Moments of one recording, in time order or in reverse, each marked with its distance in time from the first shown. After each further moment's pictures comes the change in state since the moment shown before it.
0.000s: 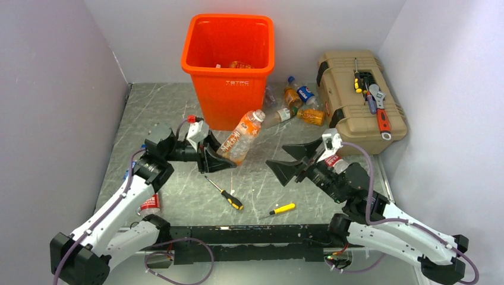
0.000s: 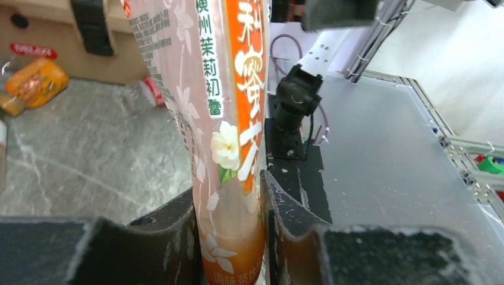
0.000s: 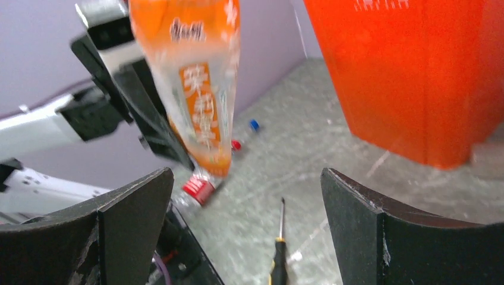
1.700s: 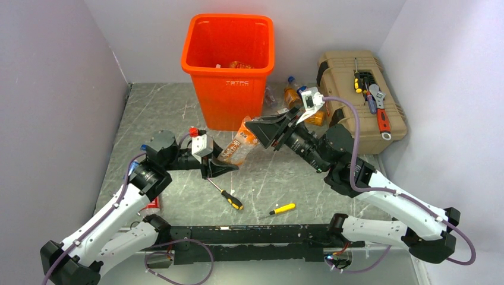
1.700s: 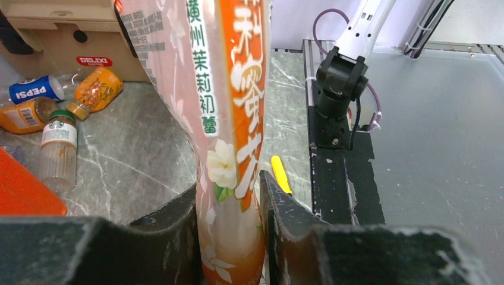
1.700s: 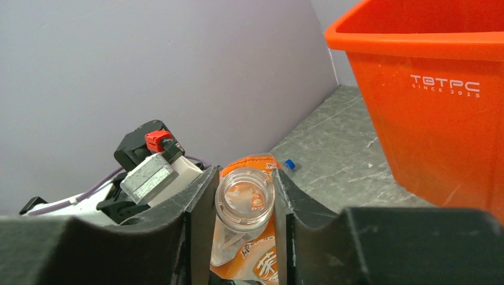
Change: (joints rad) left arm -0.136 -0.103 -0.002 -0.168 -0.214 0.270; right arm -0.004 0.432 0.500 0.018 -0.040 0.059
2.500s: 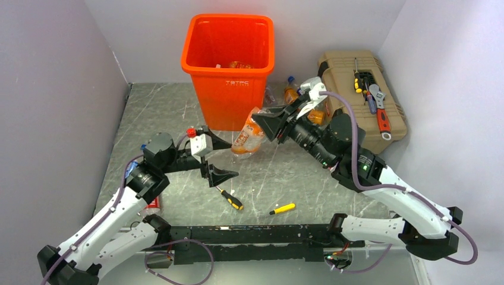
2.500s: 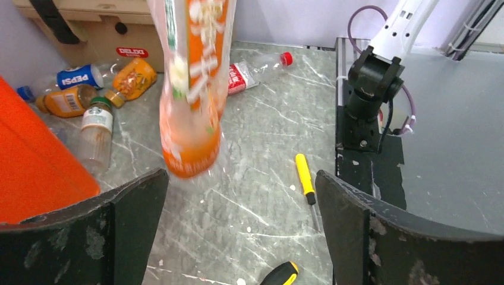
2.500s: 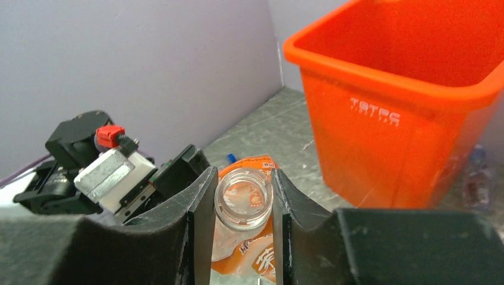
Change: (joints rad) left arm -0.007 -0.023 0.002 -0.036 -0.113 0.042; right arm 0.005 0.043 0.163 -0.199 0.058 -0.224
